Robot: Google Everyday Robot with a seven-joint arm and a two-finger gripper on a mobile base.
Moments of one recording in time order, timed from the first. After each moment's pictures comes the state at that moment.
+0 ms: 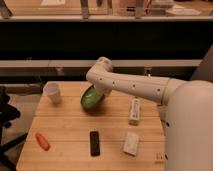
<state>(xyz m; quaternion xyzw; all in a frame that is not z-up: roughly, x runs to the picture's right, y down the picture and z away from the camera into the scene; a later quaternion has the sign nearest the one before) 0.014 0.029 0.840 -0.19 -0.08 -0.55 0.81</state>
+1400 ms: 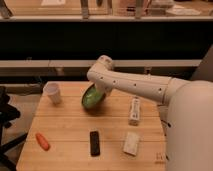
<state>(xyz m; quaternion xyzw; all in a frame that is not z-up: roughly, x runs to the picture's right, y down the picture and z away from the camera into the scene) 0.019 0.022 0.836 -0.18 -0.08 -0.57 0.79</state>
